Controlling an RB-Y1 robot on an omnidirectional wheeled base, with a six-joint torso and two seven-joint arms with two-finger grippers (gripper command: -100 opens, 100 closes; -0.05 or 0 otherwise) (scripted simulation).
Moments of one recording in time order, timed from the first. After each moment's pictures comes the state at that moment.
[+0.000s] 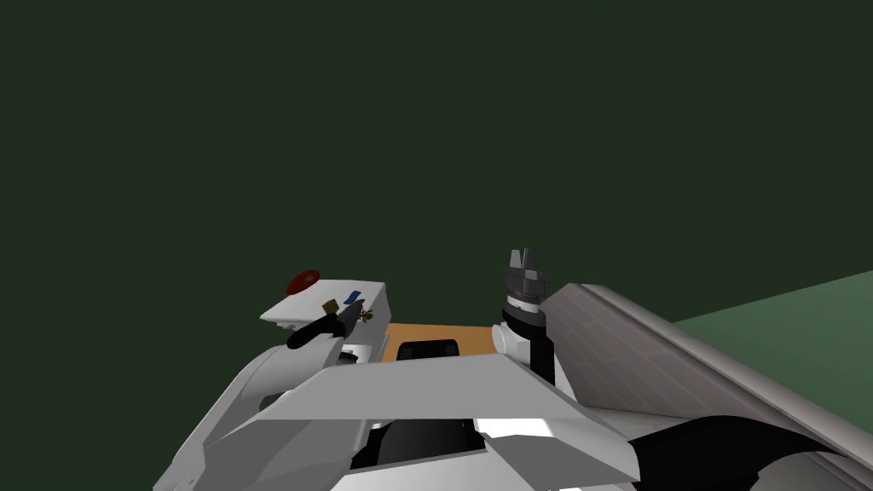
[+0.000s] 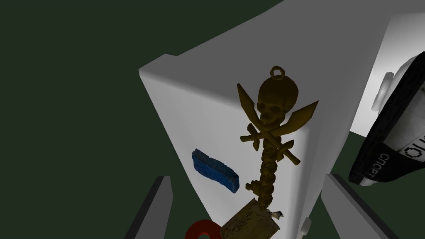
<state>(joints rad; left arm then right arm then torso) 0.55 0.16 0.03 -2.46 -0.05 1.23 -0.14 0.54 0.02 -0.05 -2.35 -0.03 -0.63 0.01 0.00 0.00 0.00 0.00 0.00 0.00</state>
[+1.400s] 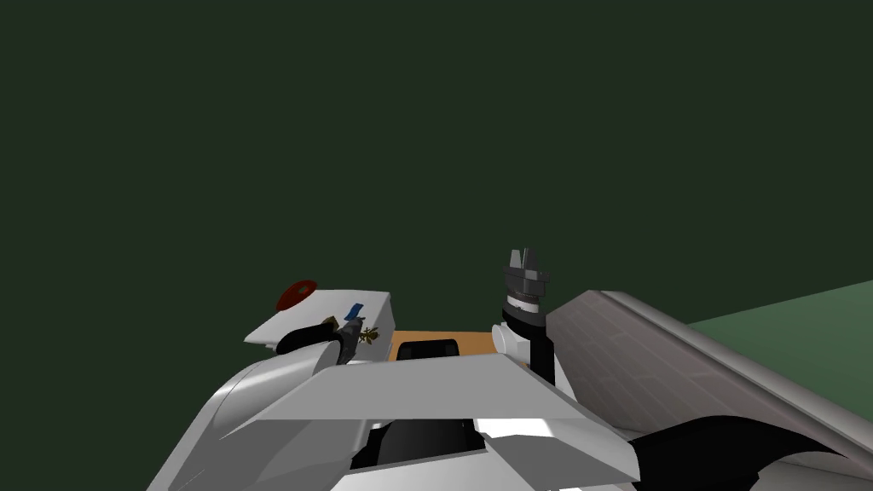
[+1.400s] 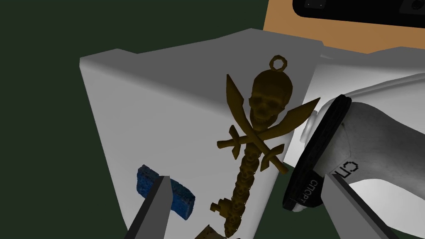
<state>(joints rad) 0.61 0.00 0.03 -2.58 0.00 1.56 -0.09 0.54 0.02 -0.05 -2.35 -0.03 -0.63 0.01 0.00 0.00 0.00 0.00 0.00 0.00</state>
